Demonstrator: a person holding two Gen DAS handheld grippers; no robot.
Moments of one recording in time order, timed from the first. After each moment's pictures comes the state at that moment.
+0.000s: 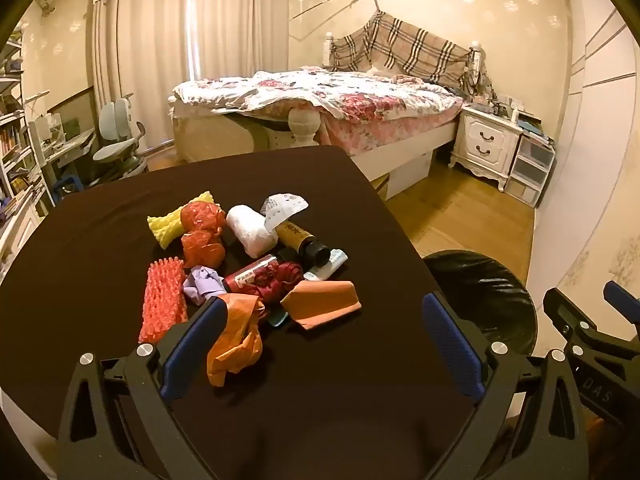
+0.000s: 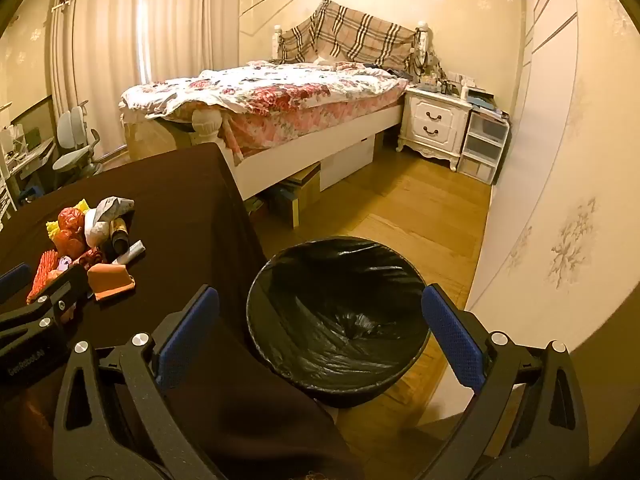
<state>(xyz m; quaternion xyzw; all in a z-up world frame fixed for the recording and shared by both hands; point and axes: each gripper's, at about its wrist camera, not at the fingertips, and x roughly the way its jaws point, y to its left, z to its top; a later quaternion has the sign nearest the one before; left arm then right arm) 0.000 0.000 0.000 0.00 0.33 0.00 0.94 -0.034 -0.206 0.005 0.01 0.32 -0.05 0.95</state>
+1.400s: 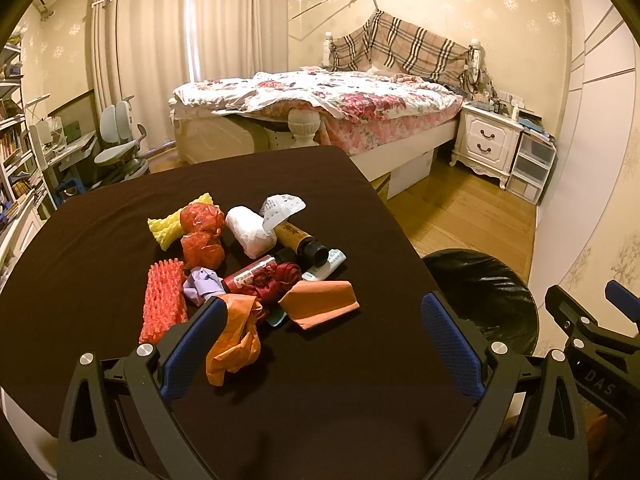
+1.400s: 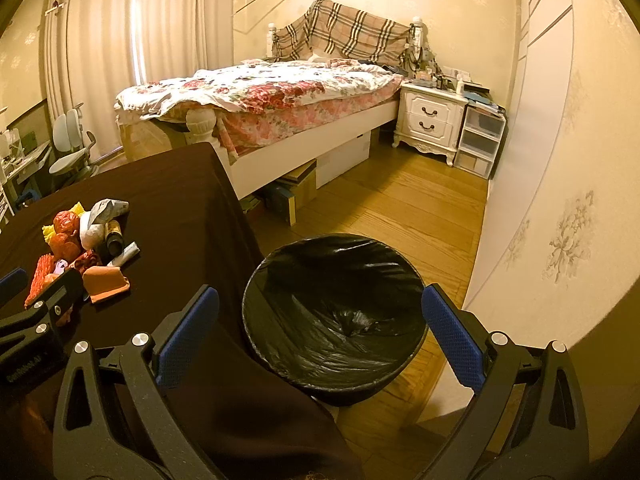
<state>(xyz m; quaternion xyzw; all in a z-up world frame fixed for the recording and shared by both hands) 0.000 -0.001 0.000 0.00 0.33 0.00 0.94 -0.033 -0.211 0.004 0.02 0.33 -0.05 0.94</state>
